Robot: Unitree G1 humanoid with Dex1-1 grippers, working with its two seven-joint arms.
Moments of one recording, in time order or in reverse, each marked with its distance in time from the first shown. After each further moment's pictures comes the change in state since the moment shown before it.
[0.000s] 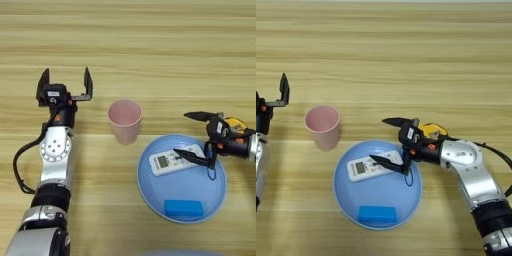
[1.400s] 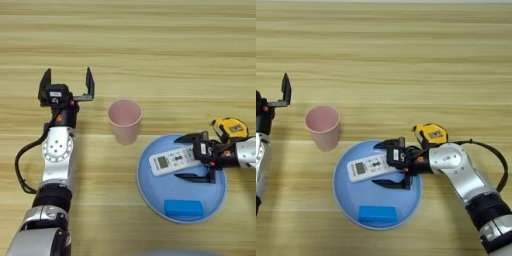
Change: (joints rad) left arm 0.000 -0.005 -0.012 0.003 0.008 -0.009 0.011; right arm -0.078 -0.020 0.171 0.179 -0.207 -0.120 0.042
